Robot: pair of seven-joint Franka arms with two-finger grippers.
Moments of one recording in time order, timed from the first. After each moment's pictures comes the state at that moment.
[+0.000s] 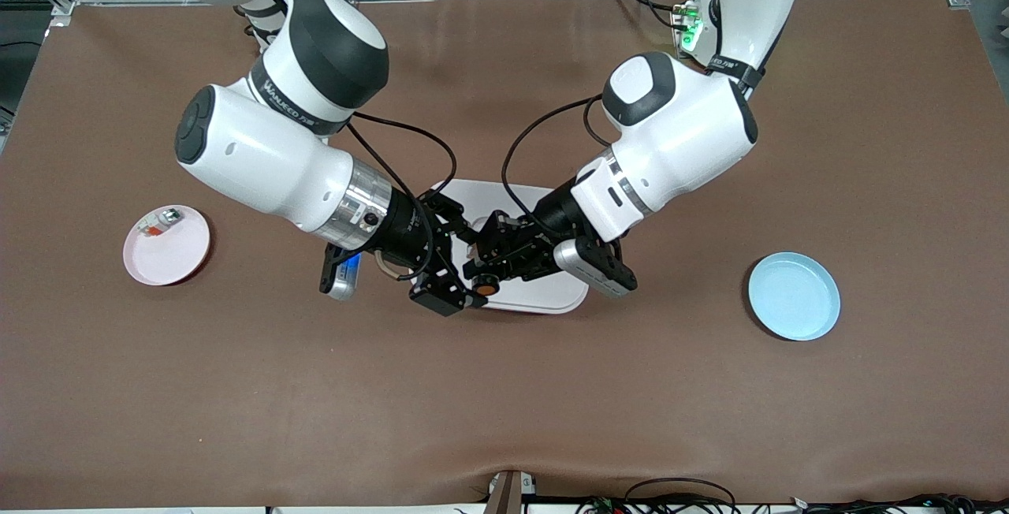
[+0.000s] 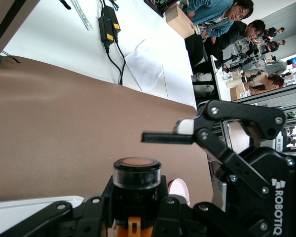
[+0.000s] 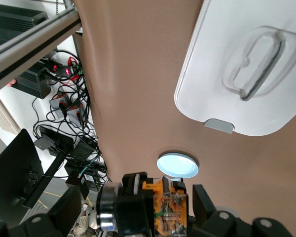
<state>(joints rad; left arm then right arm) -0.45 0.55 -0.21 -1.31 -0.81 2.60 -0.07 0.49 0.64 0.00 -0.99 0.59 2.09 1.75</state>
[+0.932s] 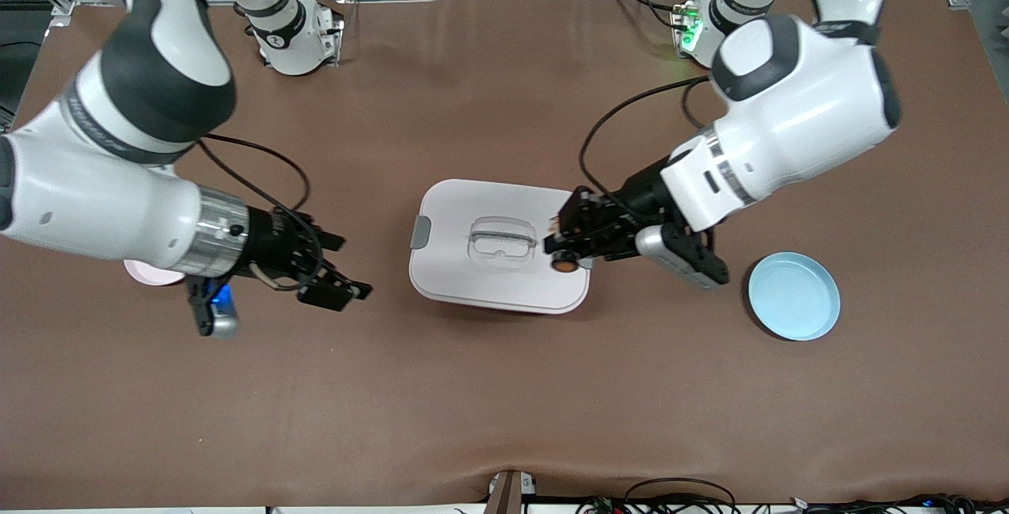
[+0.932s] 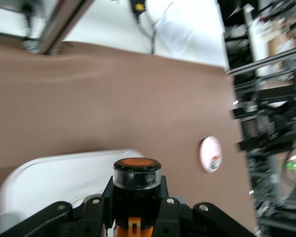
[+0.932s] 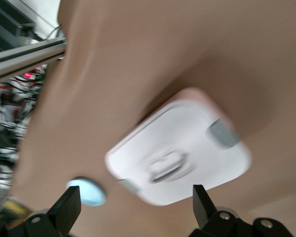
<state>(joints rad) -0.27 0.37 -0.20 -1.35 -0.61 2.14 -0.09 0.26 0.59 -0.02 -0.95 0.50 1.59 1.06</state>
